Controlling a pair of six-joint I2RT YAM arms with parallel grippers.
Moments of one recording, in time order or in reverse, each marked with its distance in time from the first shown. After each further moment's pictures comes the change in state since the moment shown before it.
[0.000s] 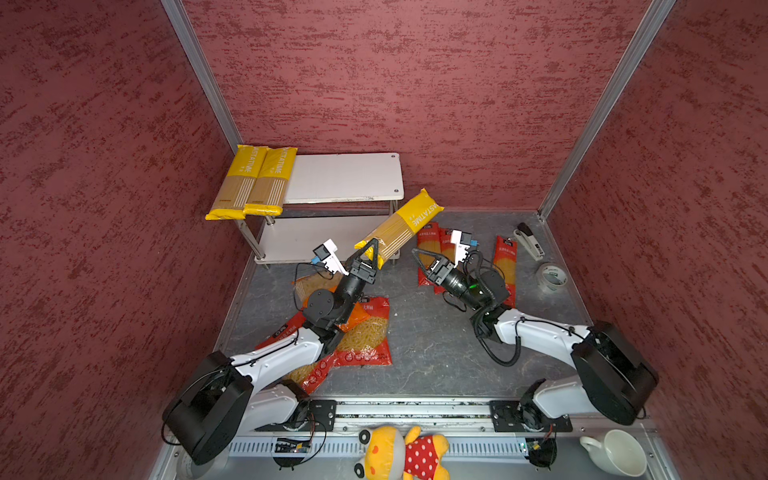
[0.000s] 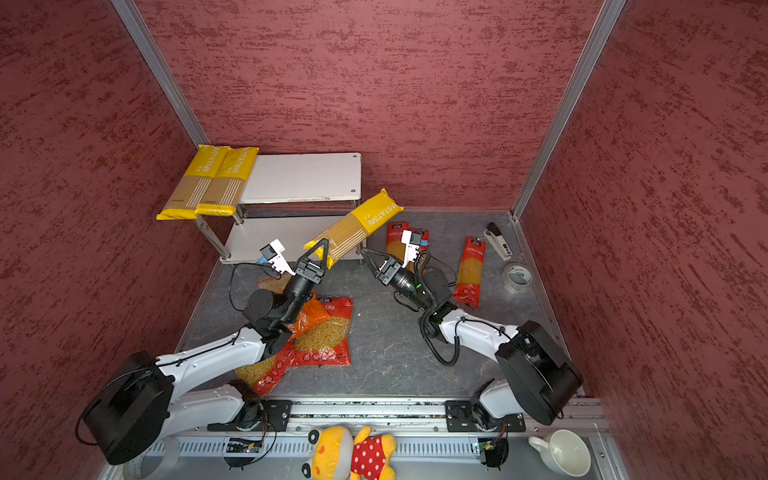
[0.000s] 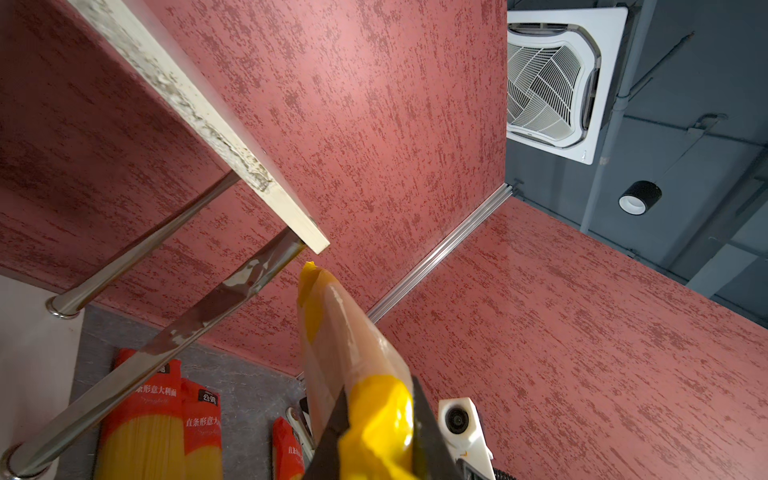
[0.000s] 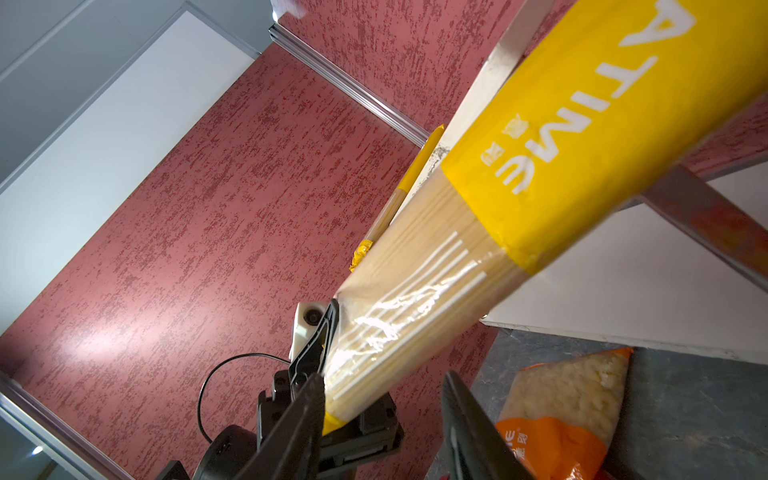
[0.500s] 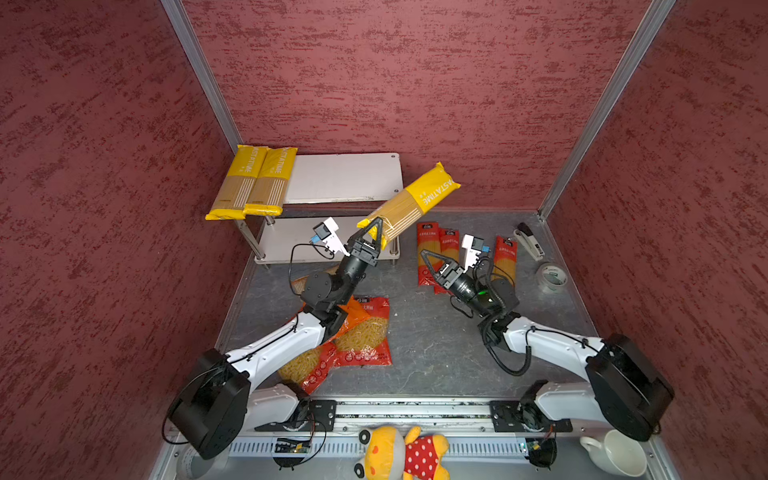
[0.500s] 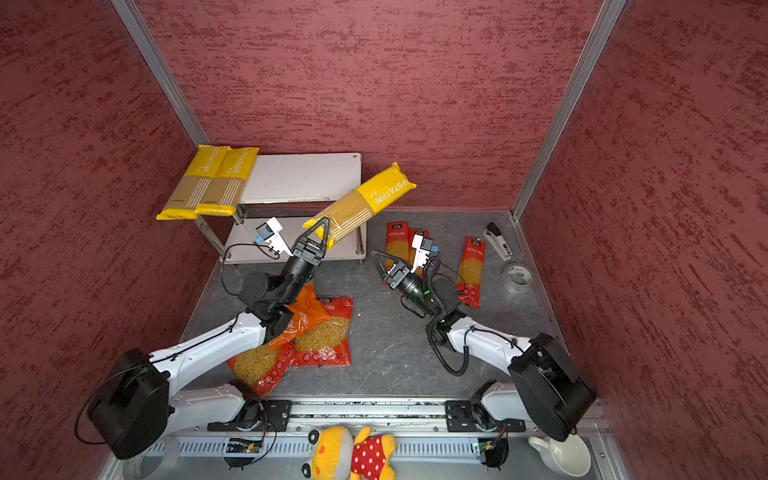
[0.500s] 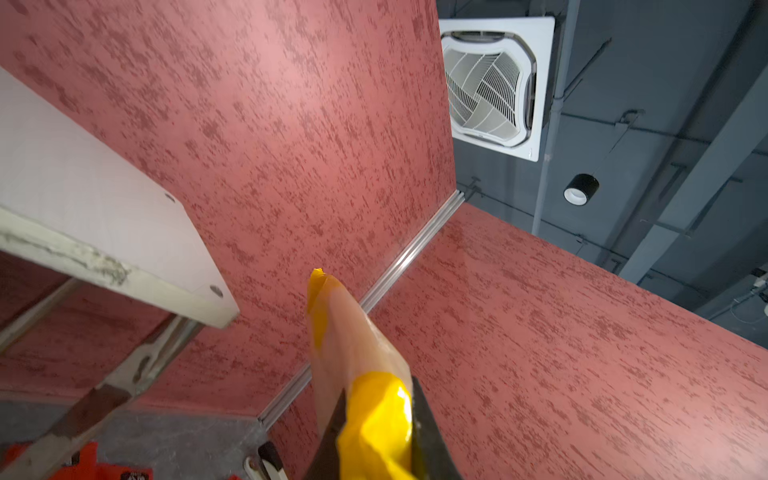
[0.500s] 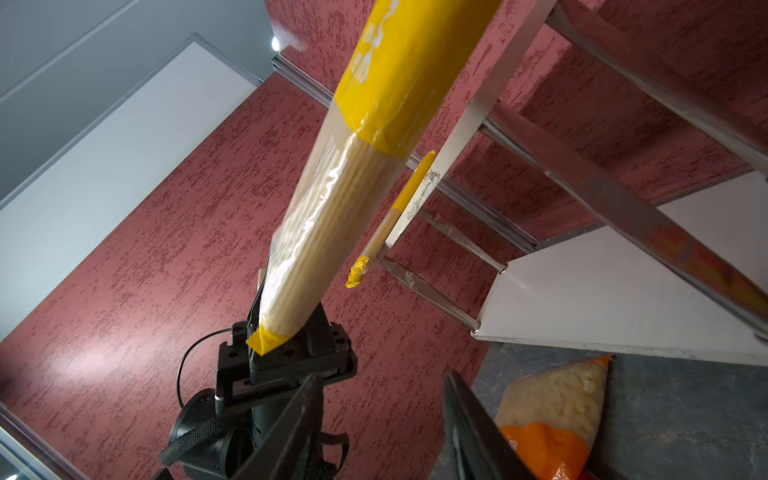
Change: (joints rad) left arm 0.078 0.029 0.193 -0.035 0.076 0.026; right arm -0.006 -0.079 -0.061 -0.010 0.057 -0.011
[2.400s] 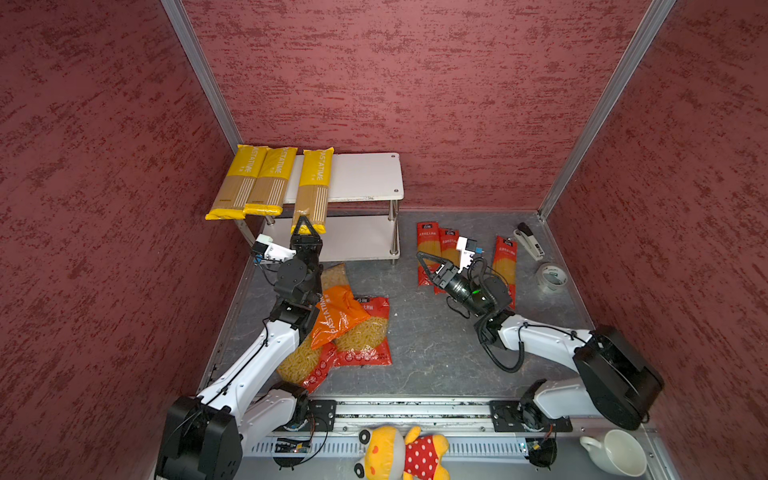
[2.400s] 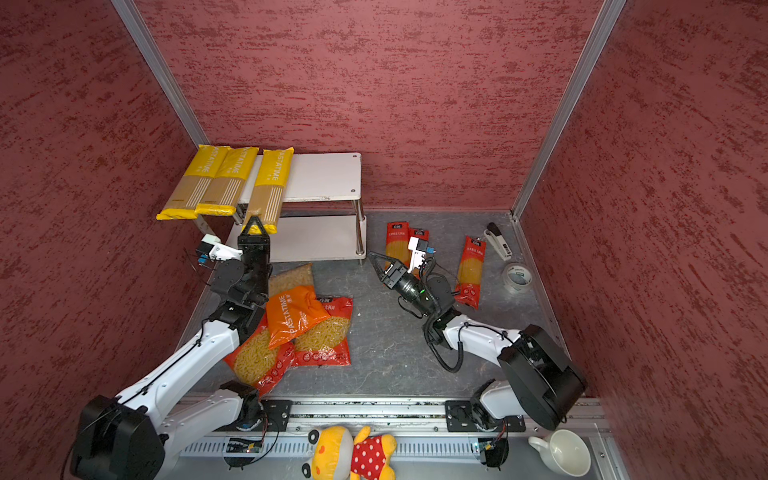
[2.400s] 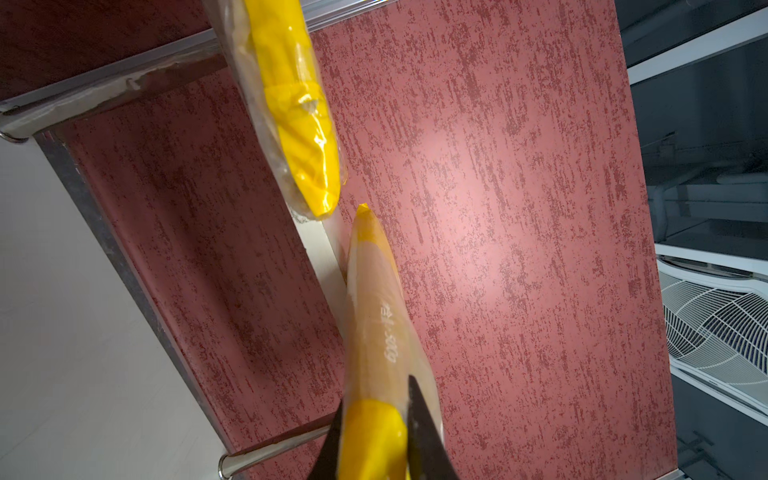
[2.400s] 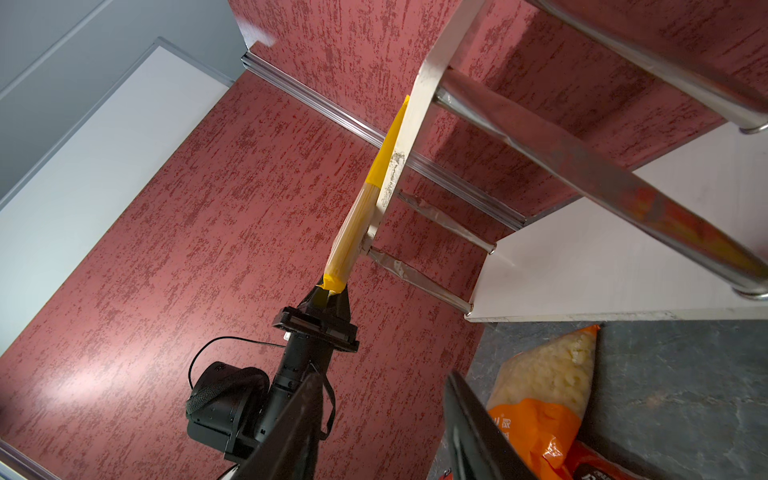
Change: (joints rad) left arm 0.282 -0.169 -0.021 -0.445 -0.444 -0.256; right arm 0.000 0.066 0.000 0.014 -0.001 0.064
